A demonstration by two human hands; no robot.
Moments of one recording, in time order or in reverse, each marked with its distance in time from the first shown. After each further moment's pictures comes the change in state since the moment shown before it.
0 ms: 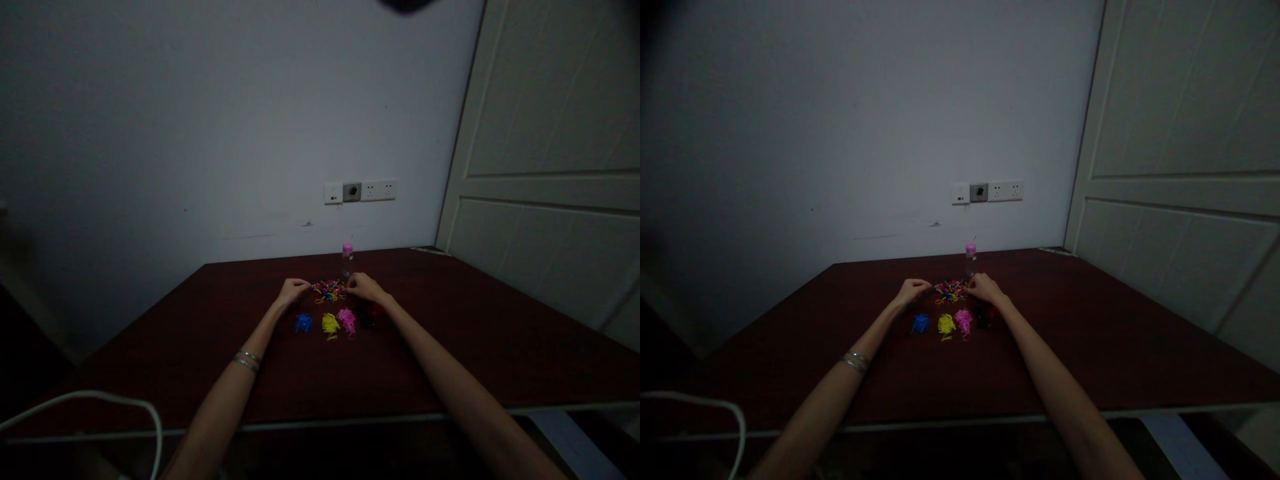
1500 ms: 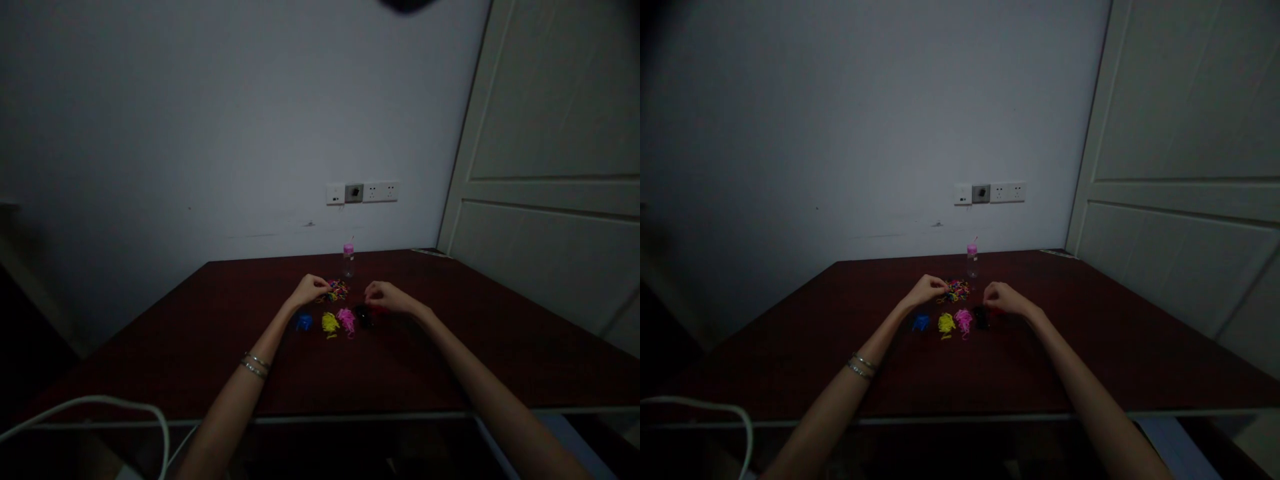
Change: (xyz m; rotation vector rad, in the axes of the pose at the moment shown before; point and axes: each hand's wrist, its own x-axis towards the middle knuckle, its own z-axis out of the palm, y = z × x) left_hand -0.015 0.037 0.027 0.279 -0.243 0.338; right_hand -0.062 0.020 -0.035 0.304 -0.063 -0.265
